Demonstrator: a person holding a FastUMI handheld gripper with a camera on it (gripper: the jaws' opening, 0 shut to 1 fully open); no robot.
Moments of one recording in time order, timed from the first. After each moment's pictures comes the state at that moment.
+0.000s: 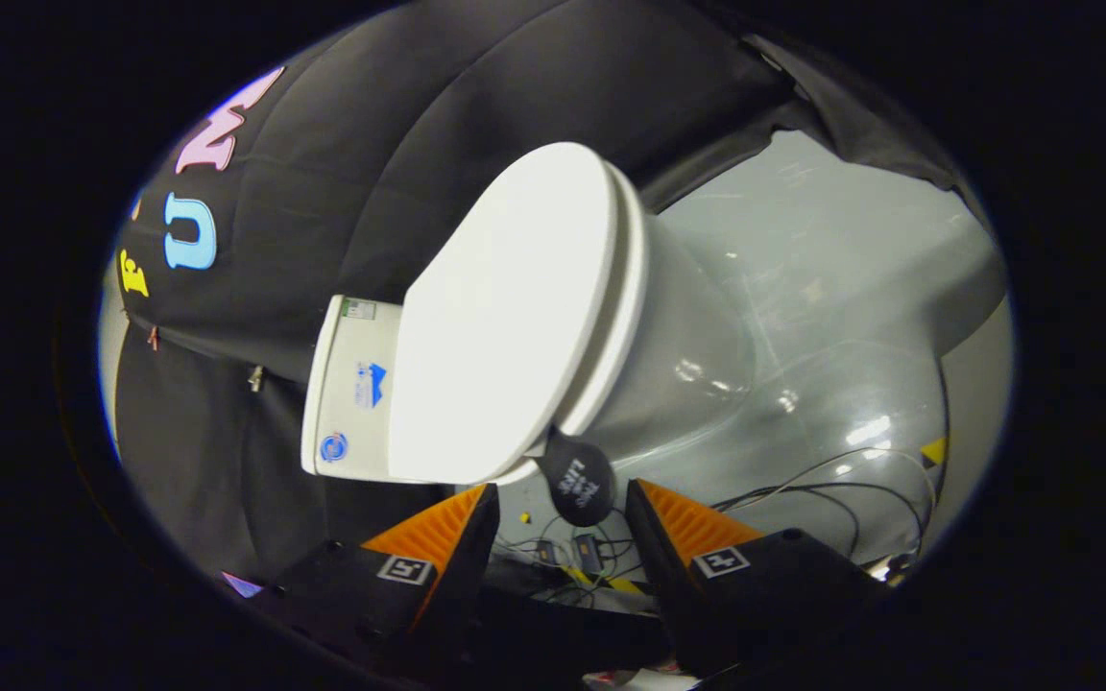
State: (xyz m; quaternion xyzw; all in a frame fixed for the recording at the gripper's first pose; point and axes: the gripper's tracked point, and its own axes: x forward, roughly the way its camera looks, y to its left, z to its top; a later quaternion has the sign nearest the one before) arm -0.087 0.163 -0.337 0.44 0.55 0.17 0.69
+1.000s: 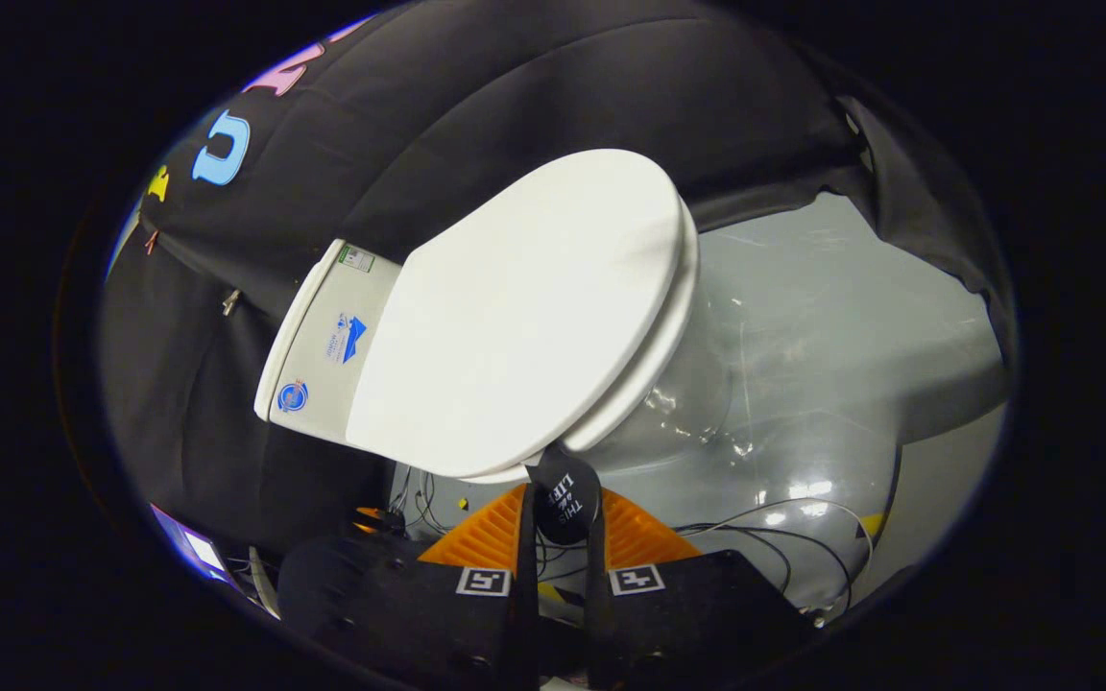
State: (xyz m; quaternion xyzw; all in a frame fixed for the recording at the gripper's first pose) arm -0.076 0.151 -0.346 0.29 0.53 0.21 0.77
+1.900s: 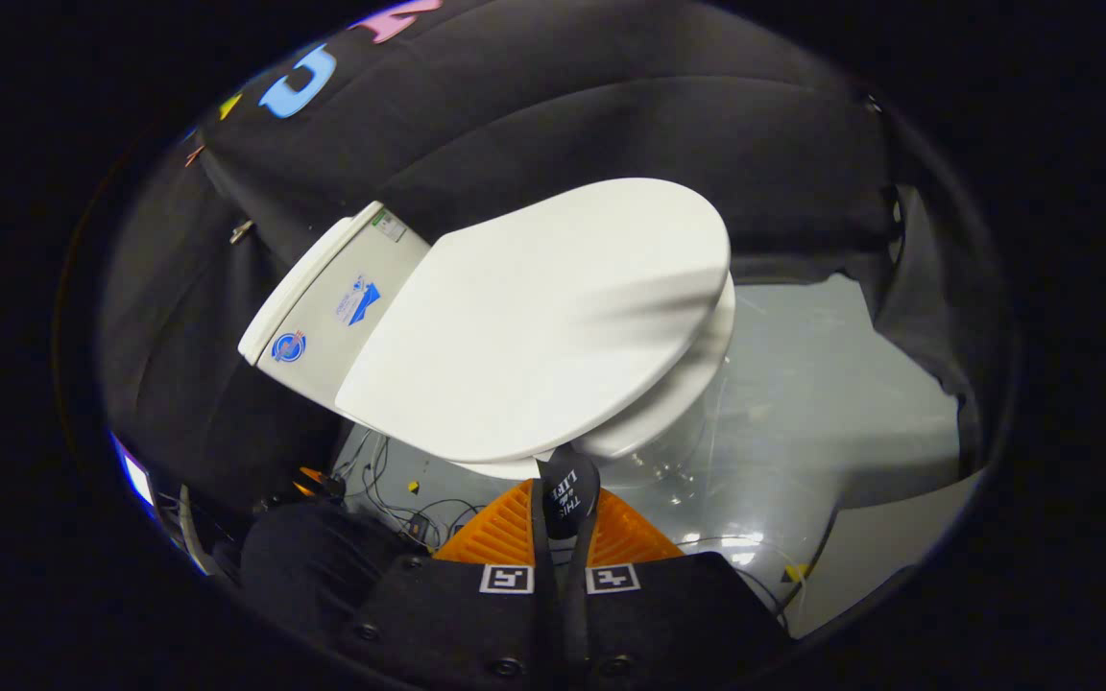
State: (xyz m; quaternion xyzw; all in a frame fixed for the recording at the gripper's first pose) arm -0.066 0.143 -0.300 0.16 0.49 0.25 0.82
